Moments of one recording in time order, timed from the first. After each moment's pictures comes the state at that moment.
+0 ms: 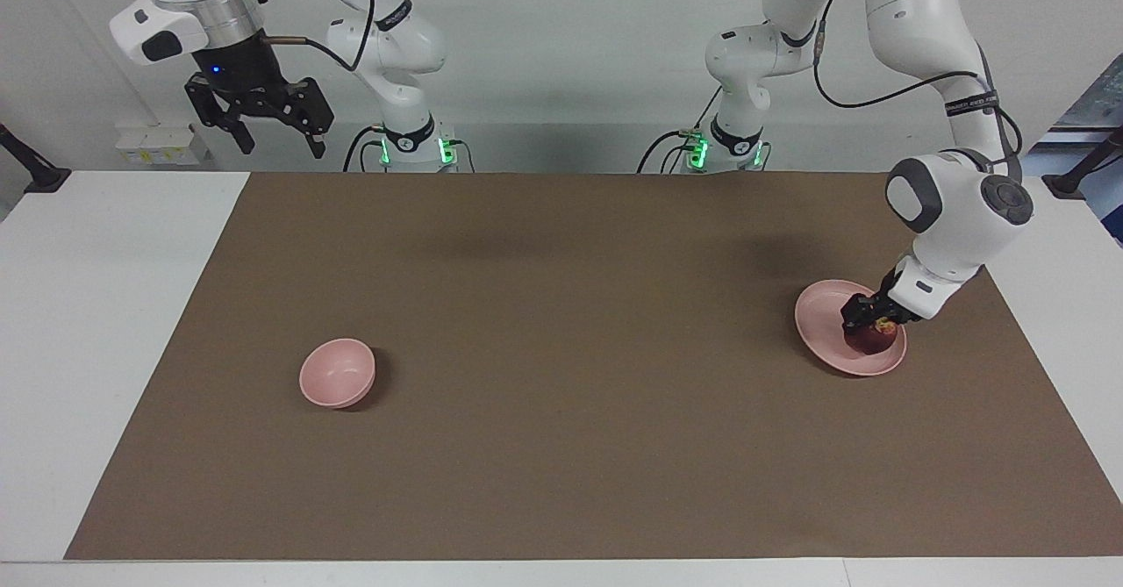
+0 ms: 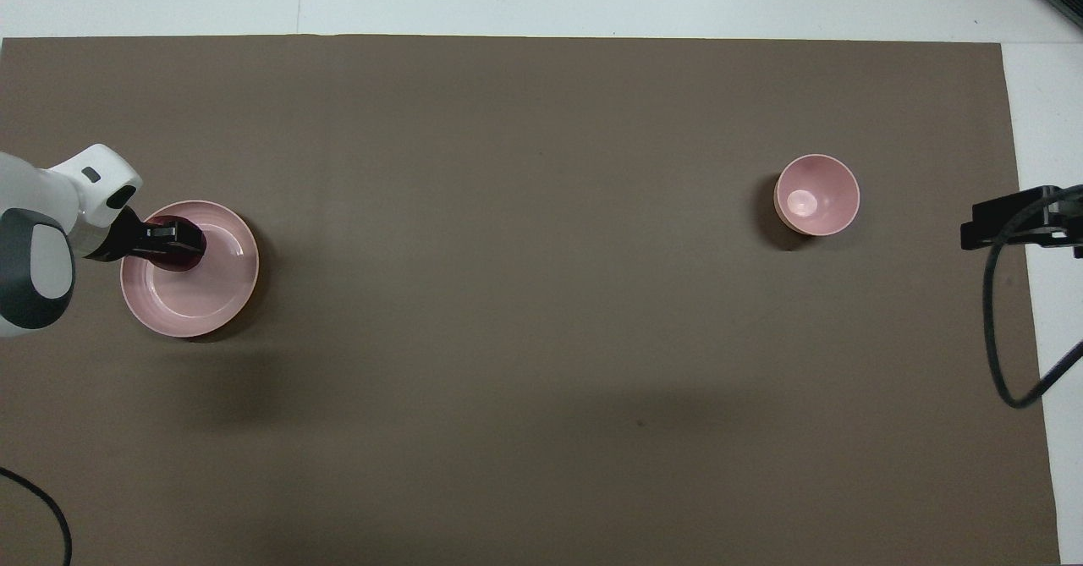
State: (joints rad) left arm 0.13 0.27 -0.03 -1.95 -0.06 2.20 0.15; right arm -0.09 0.00 0.10 -1.41 -0.01 1.42 0.11
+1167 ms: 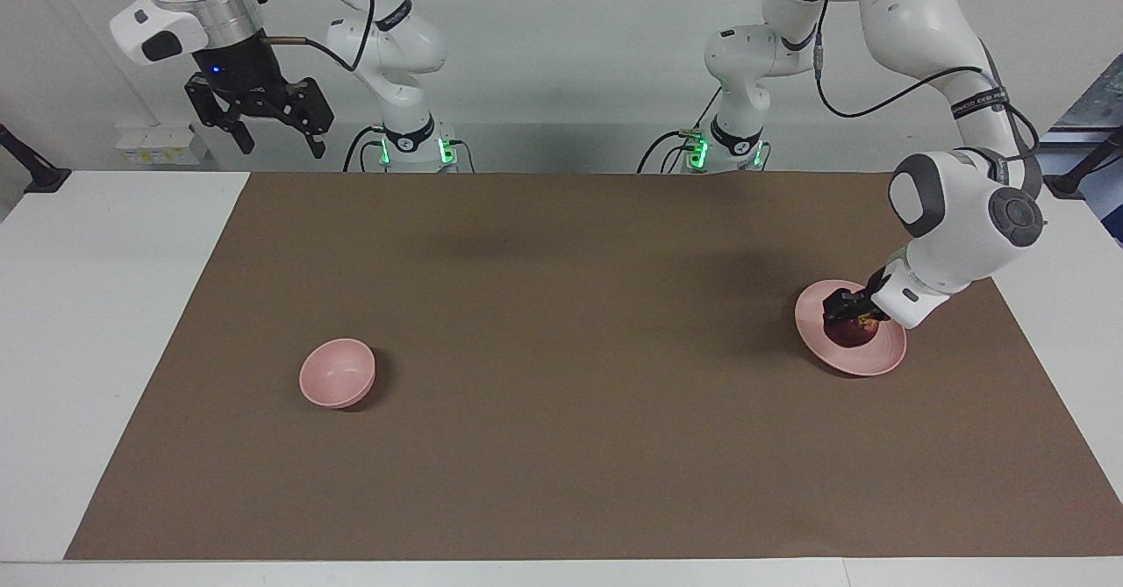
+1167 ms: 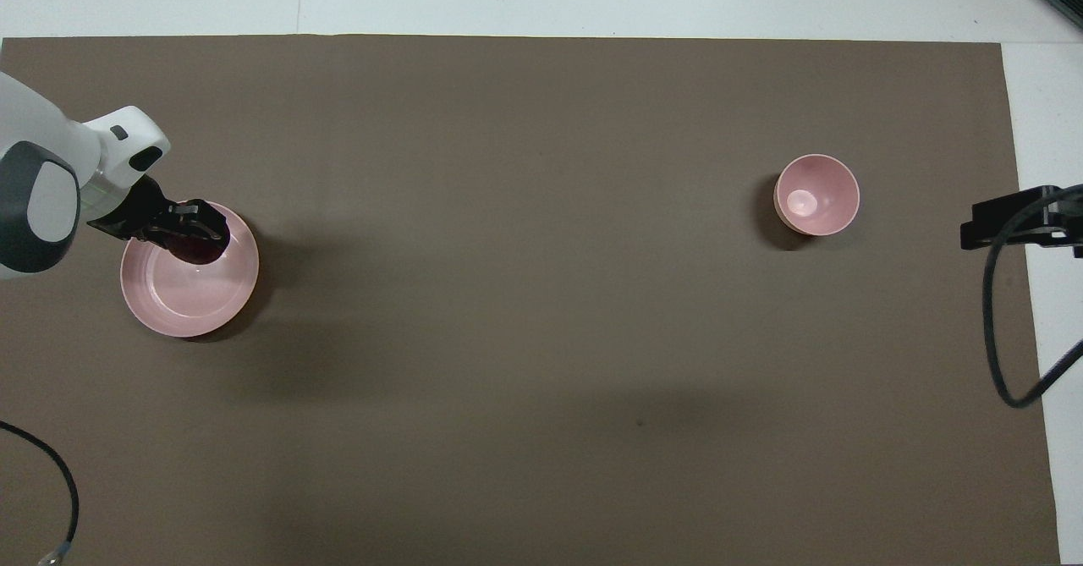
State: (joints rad) left arm 0.06 0.34 -0.04 -1.69 -0.07 1.82 0.09; right arm -0.09 0.00 0.10 -1.41 -0.01 1.42 0.11
